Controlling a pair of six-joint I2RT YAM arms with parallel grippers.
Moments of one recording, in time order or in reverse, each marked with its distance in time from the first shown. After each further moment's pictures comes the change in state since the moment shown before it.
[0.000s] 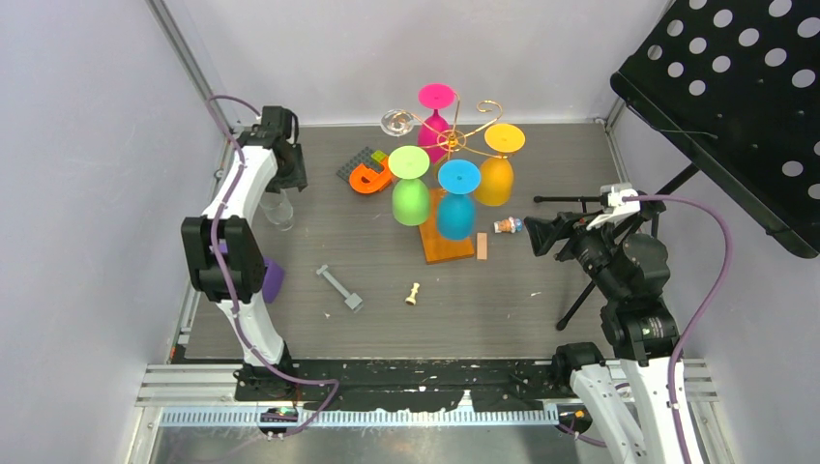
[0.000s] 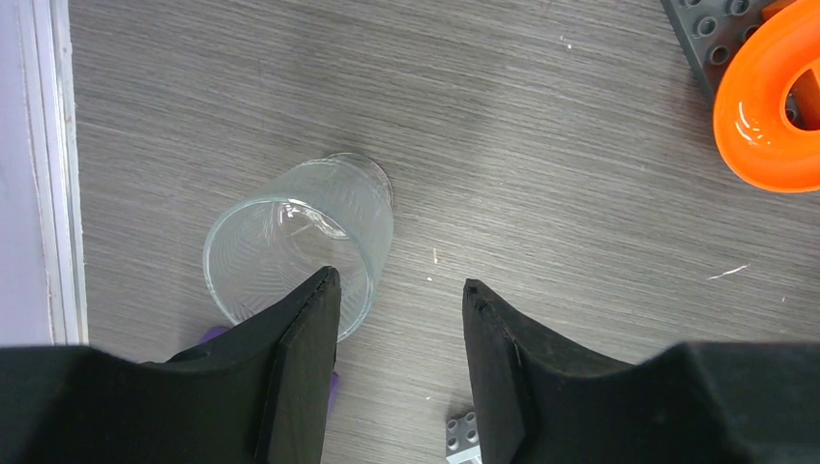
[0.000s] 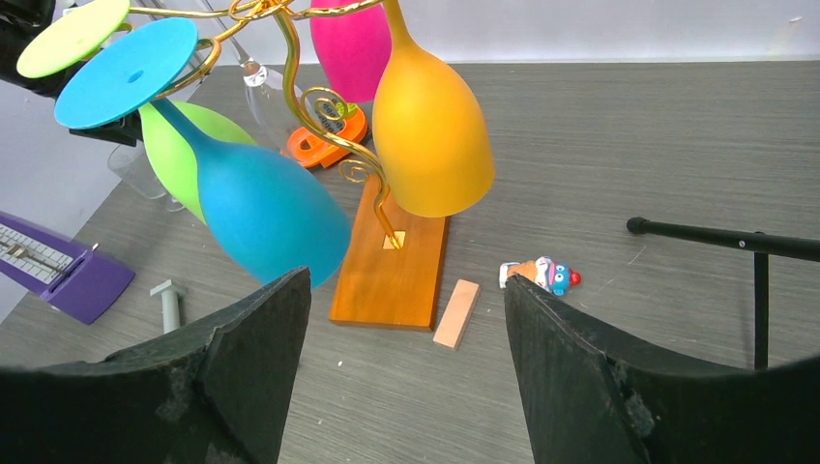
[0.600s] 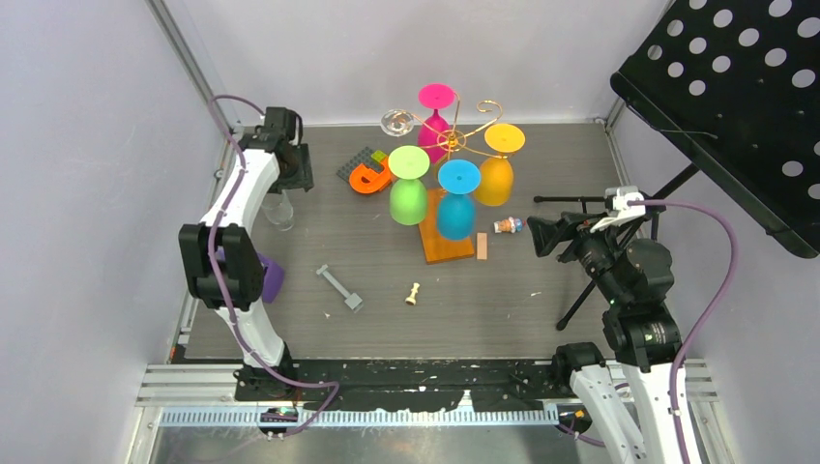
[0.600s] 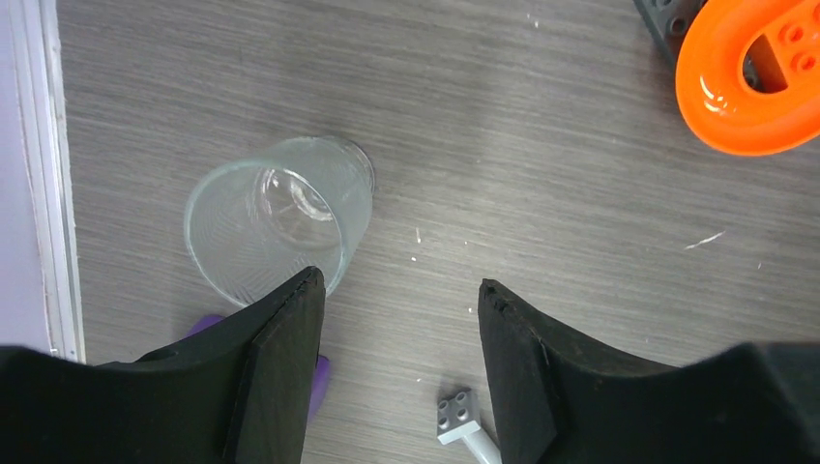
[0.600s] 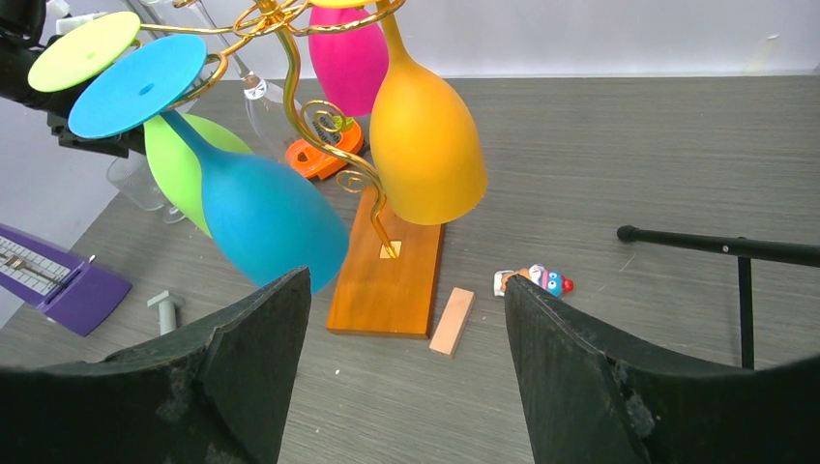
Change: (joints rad) left arm -0.036 -0.062 -0.052 0.000 0.003 -0.002; right arm 0.000 -0.026 0.006 -0.002 0.021 0.000
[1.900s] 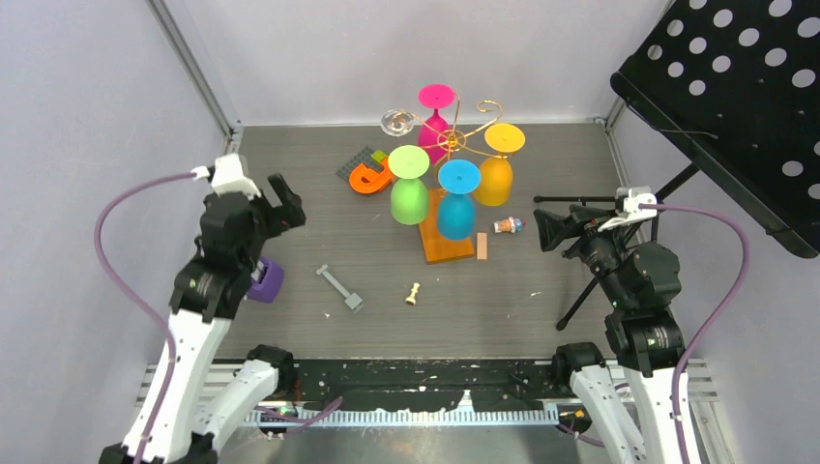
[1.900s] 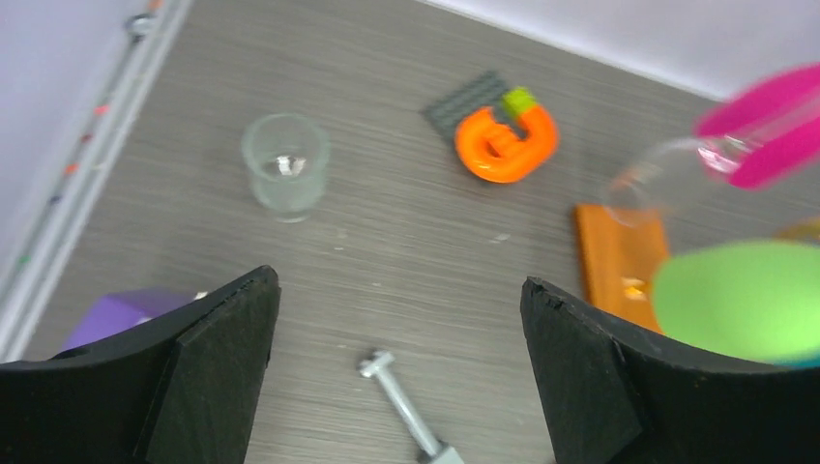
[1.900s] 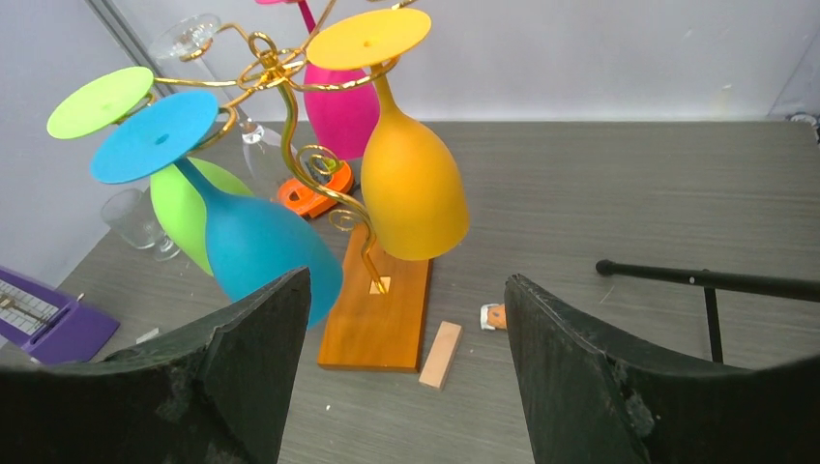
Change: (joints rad) left arm -0.242 -1.054 -0.585 0.270 -0.113 -0.163; right arm 0.000 -0.025 0.008 0.063 0.045 -0.003
